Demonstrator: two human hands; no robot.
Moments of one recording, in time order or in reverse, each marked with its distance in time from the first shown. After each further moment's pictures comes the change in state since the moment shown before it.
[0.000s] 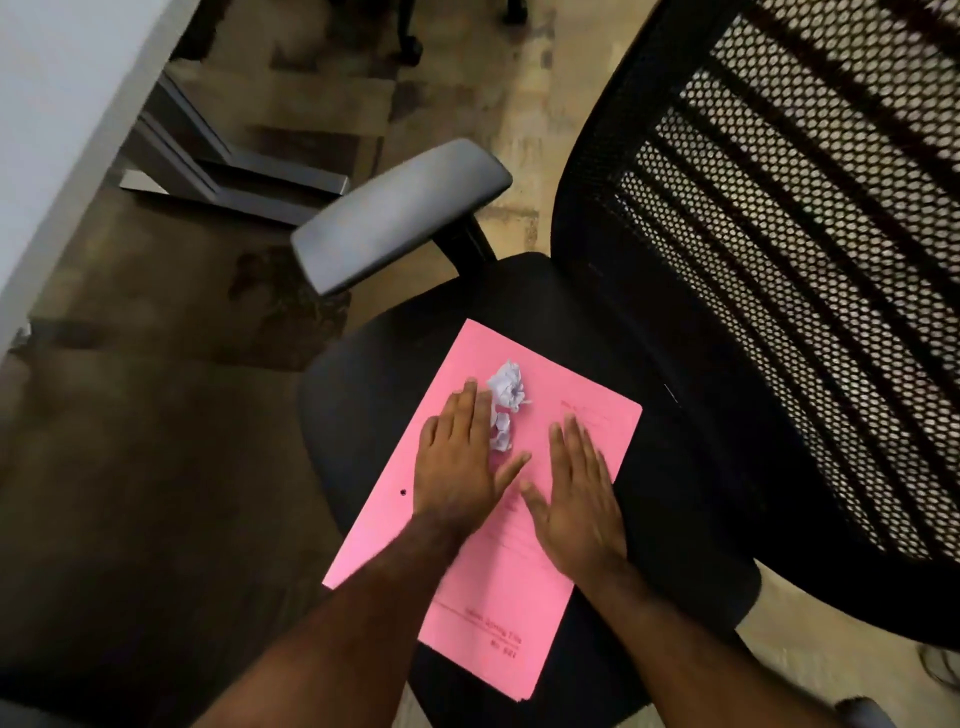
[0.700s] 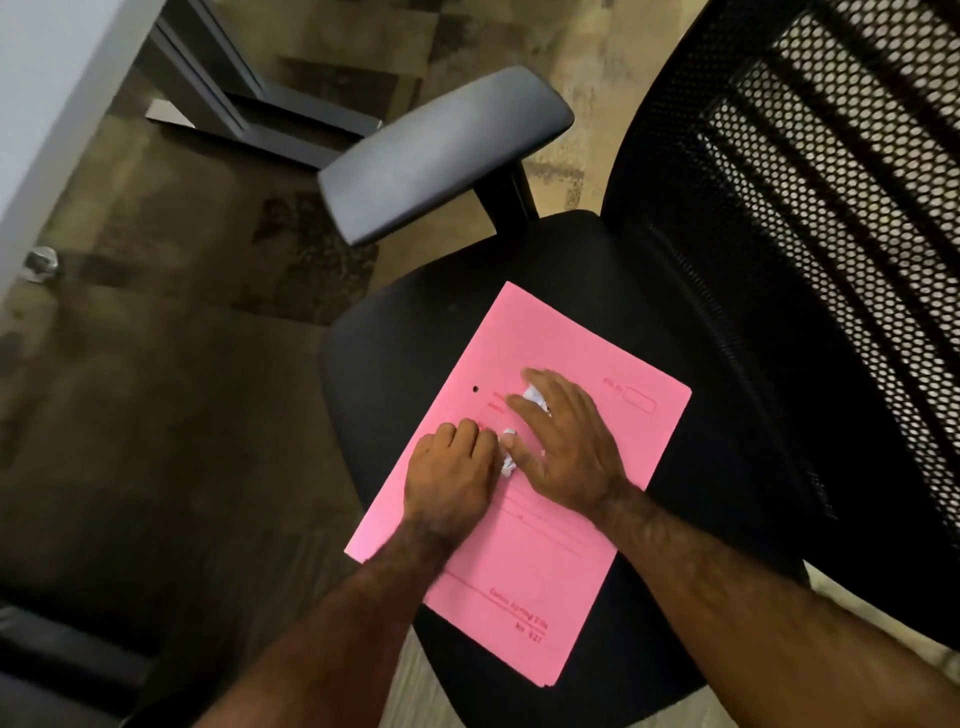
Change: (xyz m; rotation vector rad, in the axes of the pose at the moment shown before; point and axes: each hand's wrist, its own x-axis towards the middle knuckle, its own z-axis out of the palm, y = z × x) left_hand -0.038 -0.037 0.012 0.162 0.235 0.126; right_hand 0.059 -0.021 0.011 0.070 0.143 -0.526
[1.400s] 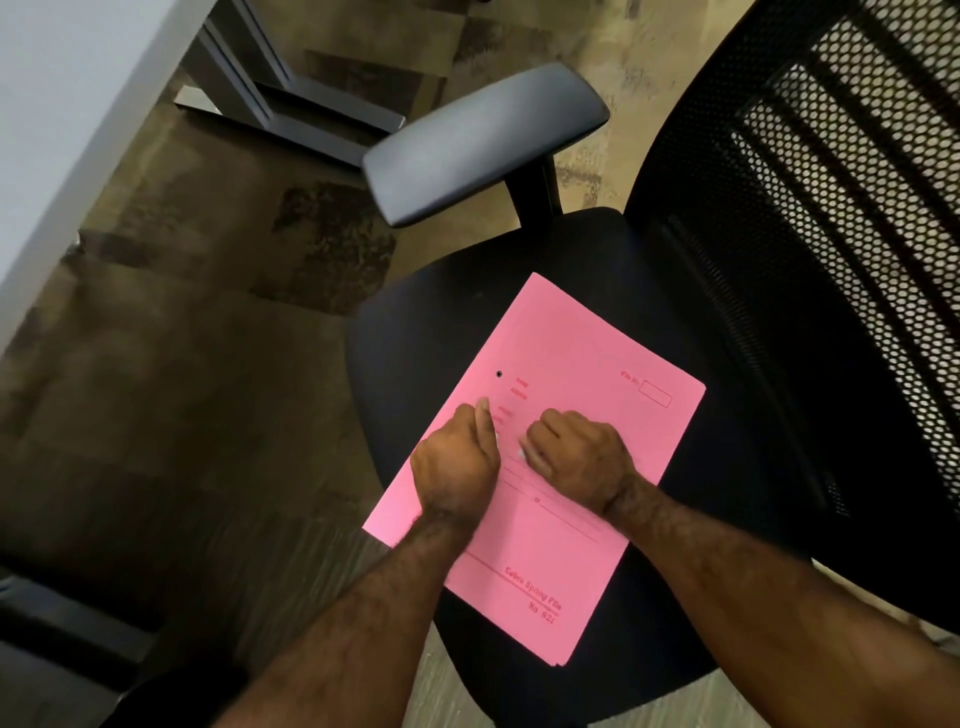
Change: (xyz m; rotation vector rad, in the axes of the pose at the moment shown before) left_hand -0.002 0.010 -0.023 -0.516 0.055 -0.651; right_hand -0.011 -0.007 0.007 -0.146 0.059 -0.253
